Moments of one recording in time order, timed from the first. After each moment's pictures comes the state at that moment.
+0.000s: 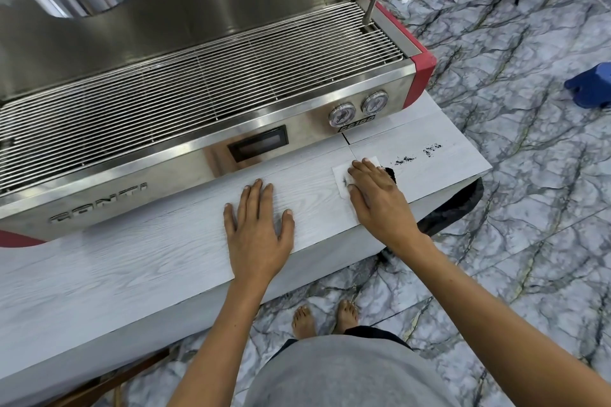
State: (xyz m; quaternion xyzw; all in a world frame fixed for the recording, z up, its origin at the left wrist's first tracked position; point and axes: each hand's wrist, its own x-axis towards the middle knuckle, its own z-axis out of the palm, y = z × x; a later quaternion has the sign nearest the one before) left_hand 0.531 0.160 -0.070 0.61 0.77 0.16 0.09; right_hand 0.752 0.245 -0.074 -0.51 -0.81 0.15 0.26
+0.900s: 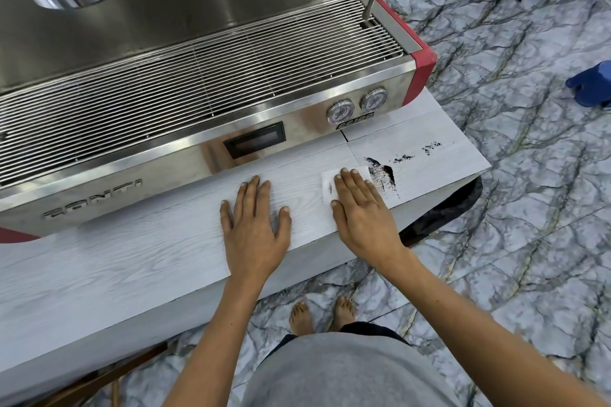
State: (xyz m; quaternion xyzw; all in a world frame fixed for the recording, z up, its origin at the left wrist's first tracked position) left_hand 0.532 0.161 -0.071 0.61 0.77 0.16 0.09; right_hand 0.729 0.215 -0.077 -0.53 -0.83 0.09 0.17
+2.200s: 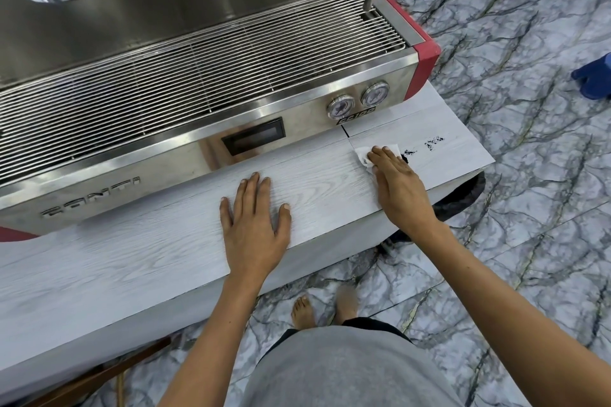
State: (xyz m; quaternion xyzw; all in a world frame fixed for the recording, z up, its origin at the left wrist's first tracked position) left_hand 0.532 0.160 -0.069 0.61 0.77 0.17 0.09; right_hand 0.780 0.262 -0.070 -0.55 -0.78 0.17 0.25
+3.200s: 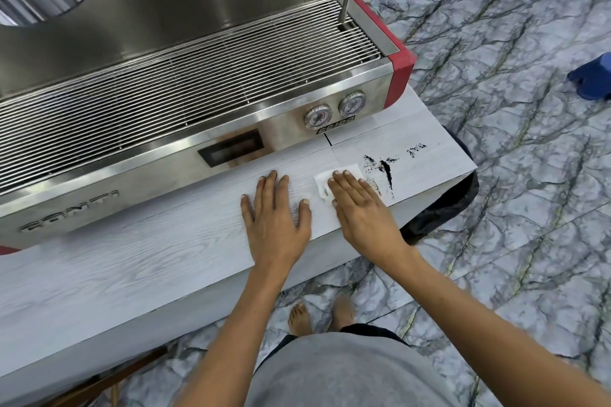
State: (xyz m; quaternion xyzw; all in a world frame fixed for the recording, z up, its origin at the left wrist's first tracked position) left_hand 0.594 0.193 -0.069 0.60 0.77 0.17 0.09; right_hand 0.764 0.234 -0.083 -0.48 -0.85 0.07 0.19
